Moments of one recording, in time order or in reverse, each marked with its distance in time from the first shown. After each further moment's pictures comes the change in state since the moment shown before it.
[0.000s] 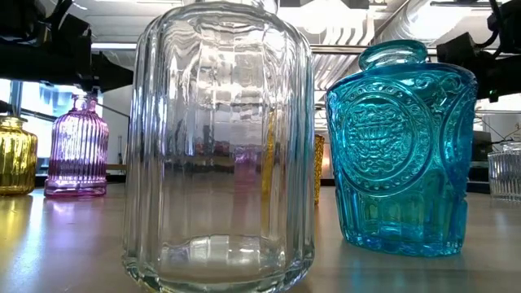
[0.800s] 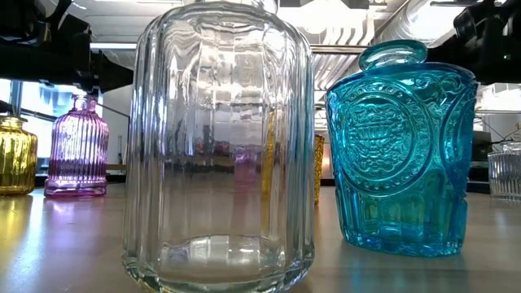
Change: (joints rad) left arm 0.000 0.000 0.000 0.000 0.009 -0.044; right arm 0.000 0.002 0.000 0.180 -0.376 0.887
